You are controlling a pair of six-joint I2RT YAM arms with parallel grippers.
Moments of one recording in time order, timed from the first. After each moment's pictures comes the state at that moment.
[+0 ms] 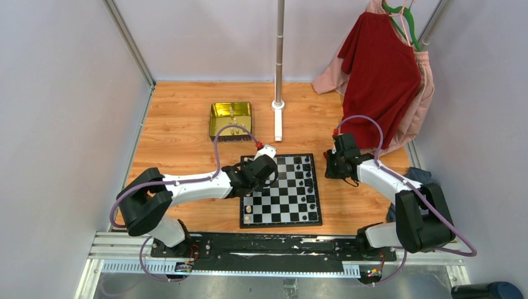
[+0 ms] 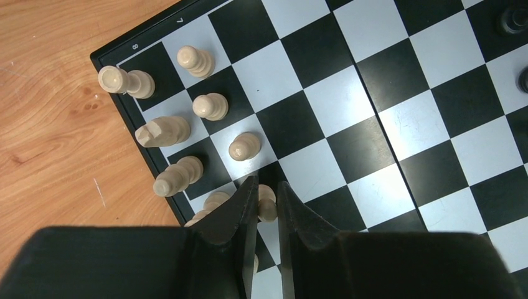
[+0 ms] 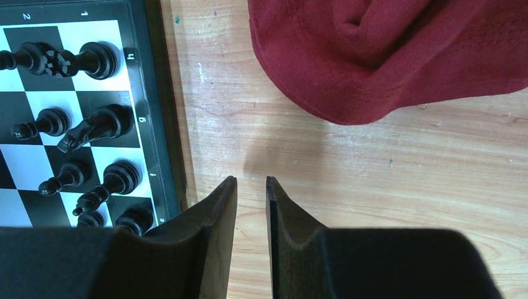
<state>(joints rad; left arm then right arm) -0.99 1.51 0.82 -0.24 -0.43 -0.42 0.30 1.33 0.66 -0.34 0.01 0.30</state>
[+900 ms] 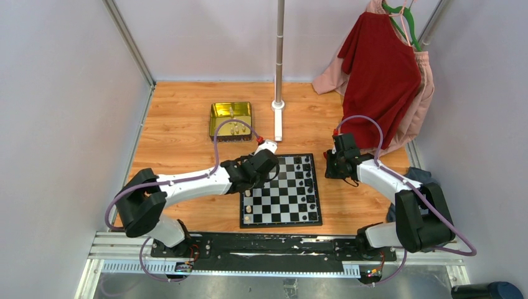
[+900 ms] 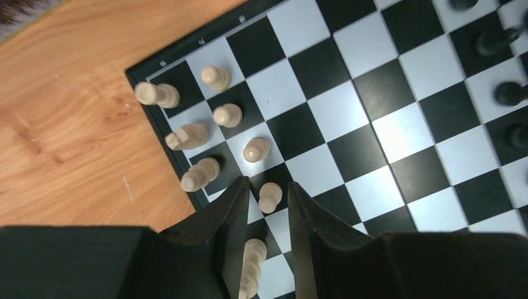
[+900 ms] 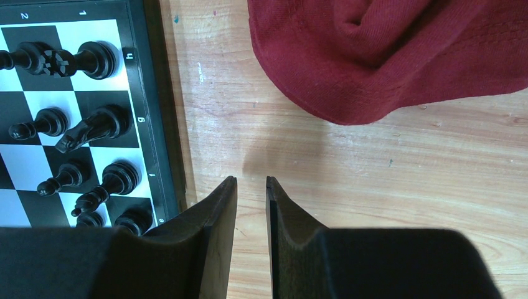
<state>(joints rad) -0.98 1.50 0.88 -0.33 -0.44 -0.41 0.30 1.34 0.66 -0.34 0.01 0.30</state>
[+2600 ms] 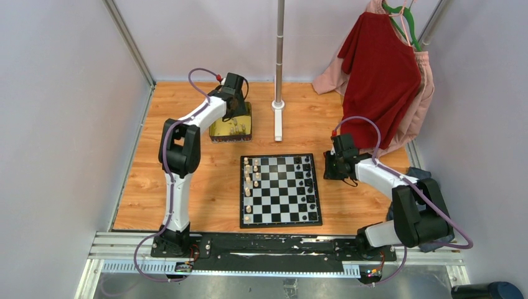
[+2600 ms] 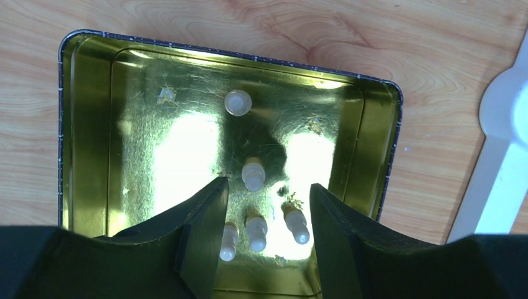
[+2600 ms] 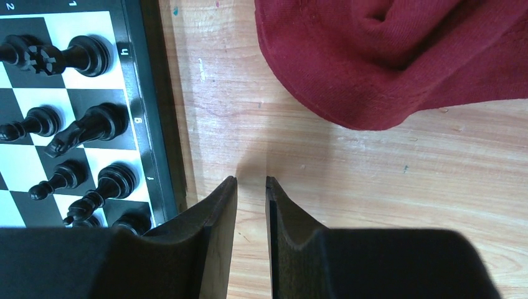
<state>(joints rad) -0.33 2.18 1.79 -0.51 -0.26 -0.48 0.30 1.38 0.66 -0.33 -0.01 0.30</state>
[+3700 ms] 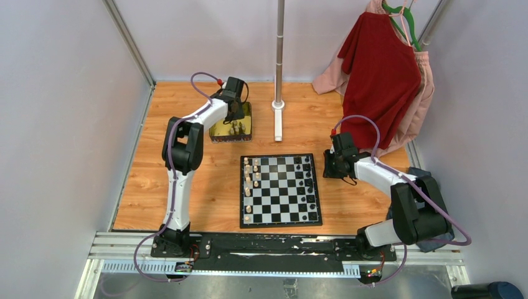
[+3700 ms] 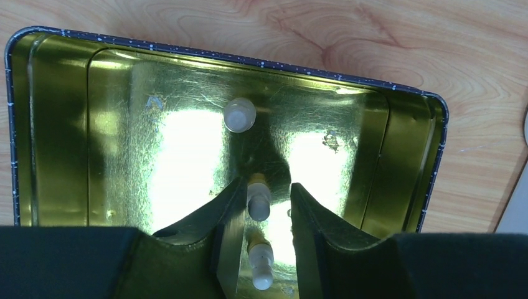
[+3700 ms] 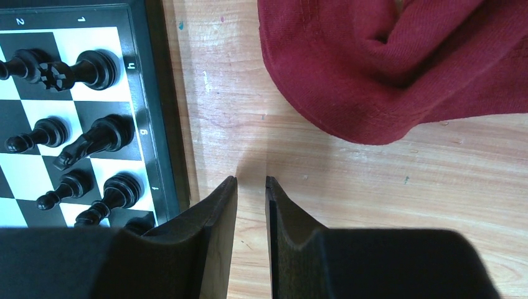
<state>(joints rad) -0.32 2.24 1.79 -0.46 -0.26 -0.48 0.30 1.40 0.68 -0.31 -0.01 0.30</state>
